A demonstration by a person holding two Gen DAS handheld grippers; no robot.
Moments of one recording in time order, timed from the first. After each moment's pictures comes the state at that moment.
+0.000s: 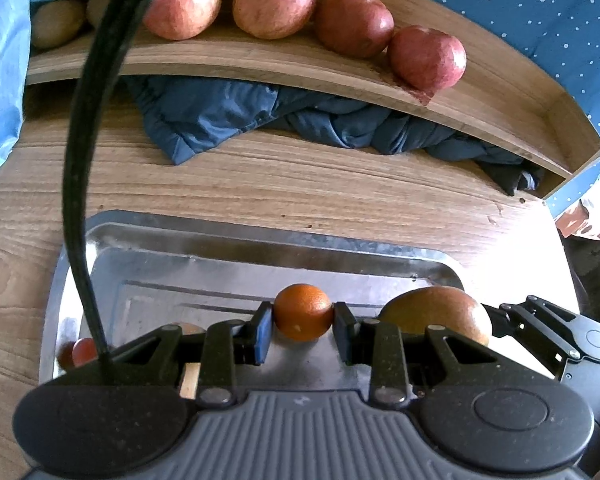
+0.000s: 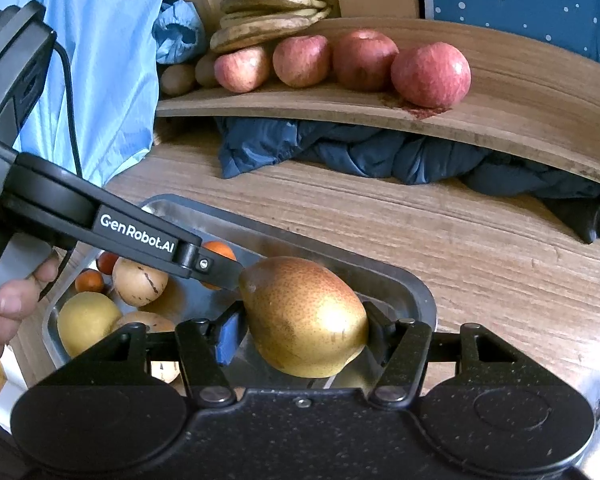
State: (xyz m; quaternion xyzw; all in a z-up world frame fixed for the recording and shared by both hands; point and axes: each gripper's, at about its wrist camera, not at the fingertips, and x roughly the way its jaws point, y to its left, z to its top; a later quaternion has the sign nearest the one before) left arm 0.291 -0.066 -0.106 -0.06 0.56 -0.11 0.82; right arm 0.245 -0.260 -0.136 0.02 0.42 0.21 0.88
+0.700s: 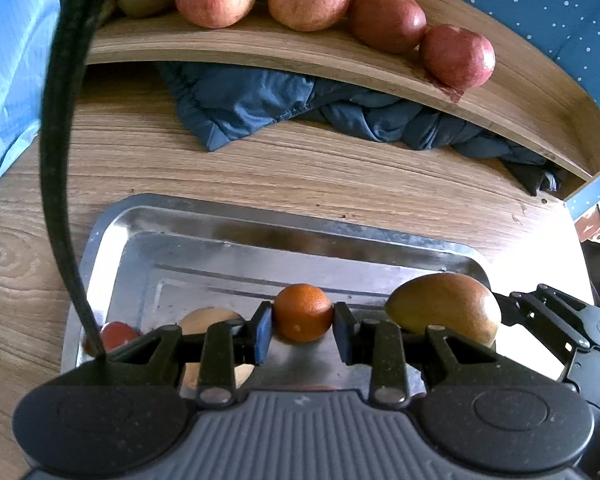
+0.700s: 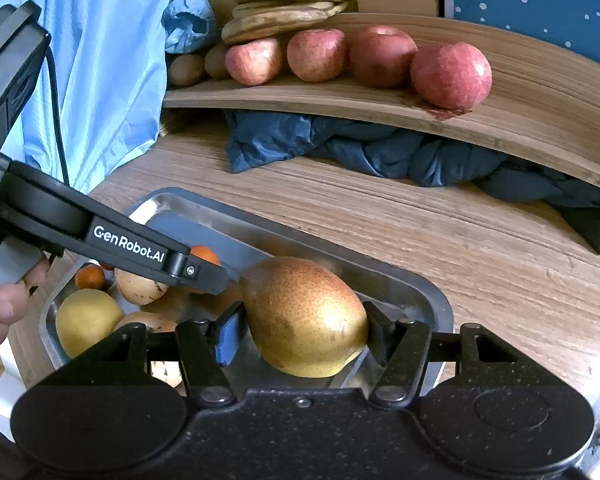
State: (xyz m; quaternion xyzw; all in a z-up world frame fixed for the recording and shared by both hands) left arm 0.286 -0.051 -0.106 -0.05 0.57 -0.08 0.82; right arm 0.250 -0.246 -0.141 0.00 0.42 0.22 0.88
